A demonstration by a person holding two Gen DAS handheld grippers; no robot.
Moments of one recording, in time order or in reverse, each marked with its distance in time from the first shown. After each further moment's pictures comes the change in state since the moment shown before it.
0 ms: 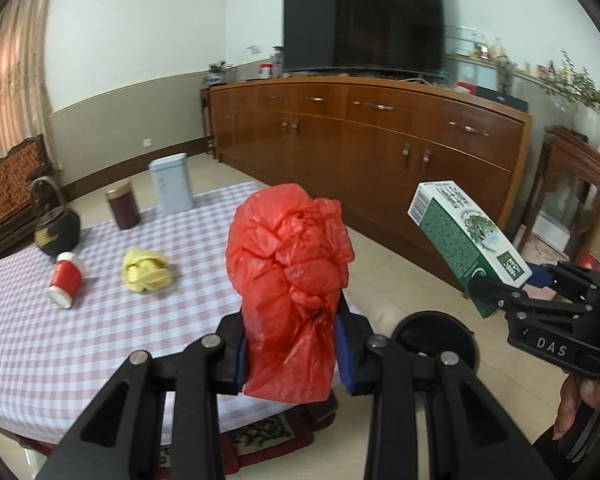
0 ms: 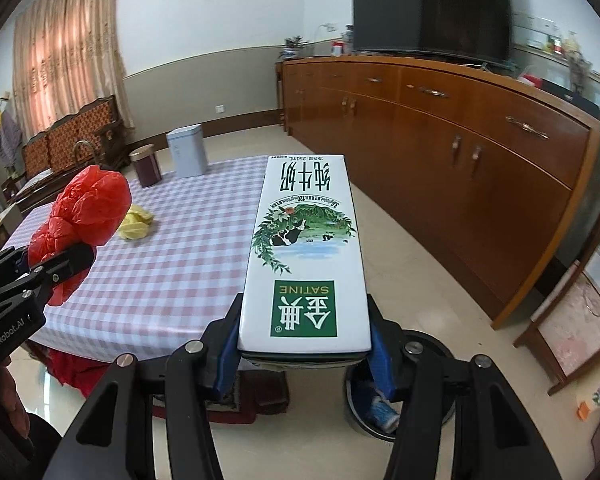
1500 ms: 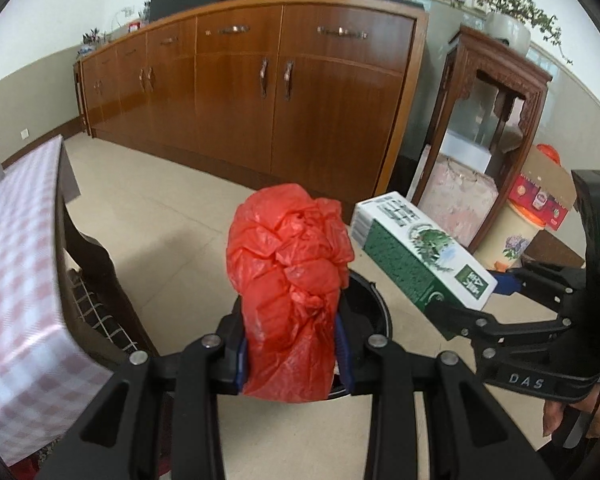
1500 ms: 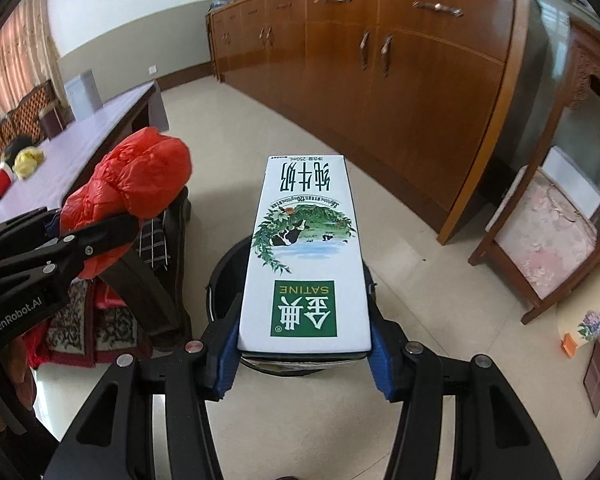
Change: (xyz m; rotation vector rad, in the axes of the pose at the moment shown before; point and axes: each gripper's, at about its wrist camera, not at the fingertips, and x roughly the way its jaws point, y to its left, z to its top) left arm 0.134 -0.175 -0.064 0.153 0.169 -0.365; right arm 0.061 -0.170 -0.126 0.087 0.212 -0.116
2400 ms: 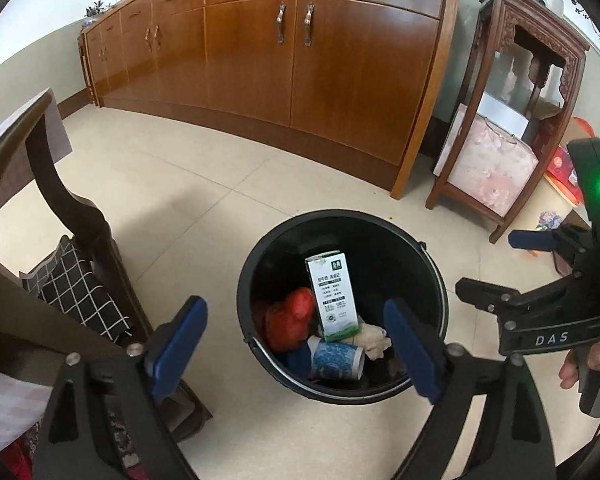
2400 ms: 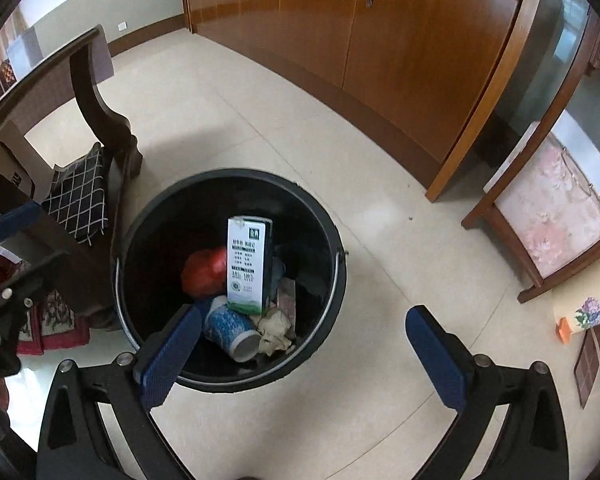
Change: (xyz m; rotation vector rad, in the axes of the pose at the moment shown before) left arm 0.048 -0.002 -0.029 -0.016 0.110 0.068; right arm 0.090 -0.046 -0.010 0.018 0.153 -0.090
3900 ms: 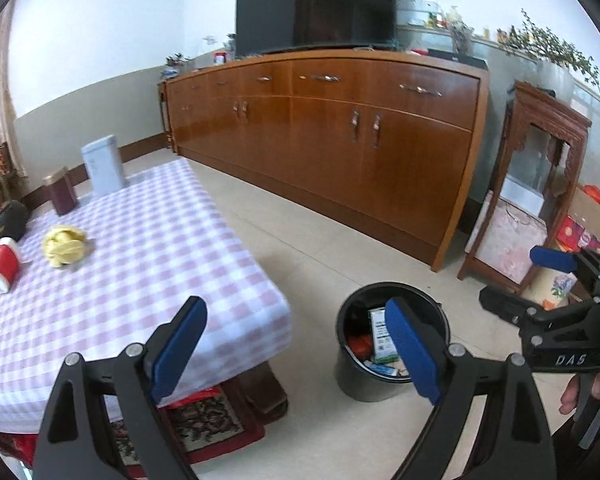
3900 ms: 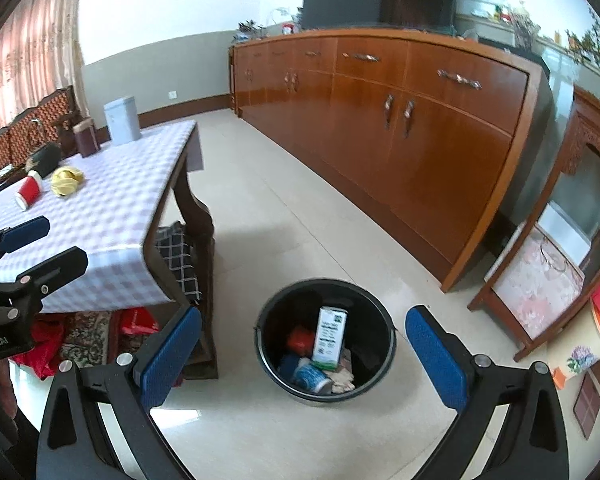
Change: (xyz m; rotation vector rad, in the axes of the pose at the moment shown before) left arm -0.178 0.071 -0.005 -0.099 -0.245 0.201; right arm -0.199 0.109 0.006 -0.068 -0.348 0.075
